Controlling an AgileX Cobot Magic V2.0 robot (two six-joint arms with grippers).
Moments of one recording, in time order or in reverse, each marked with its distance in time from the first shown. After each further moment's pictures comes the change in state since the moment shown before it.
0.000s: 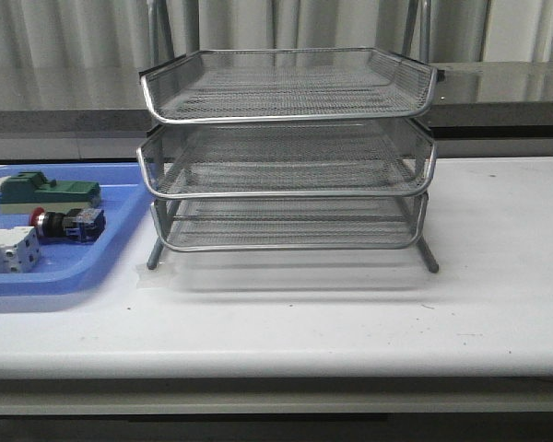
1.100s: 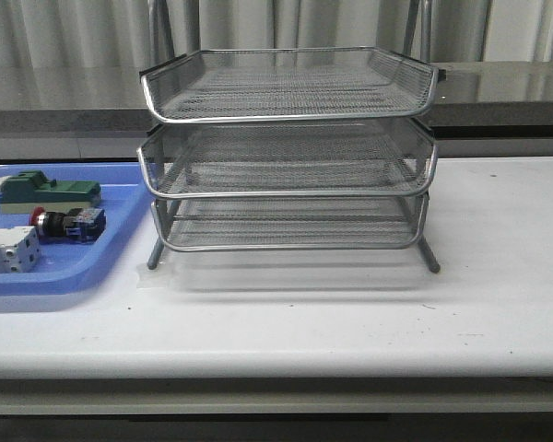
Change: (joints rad) left arm 0.000 0.000 0.000 0.000 0.002 0.000; right arm 0.000 0.000 -0.057 0.000 -0.034 0.000
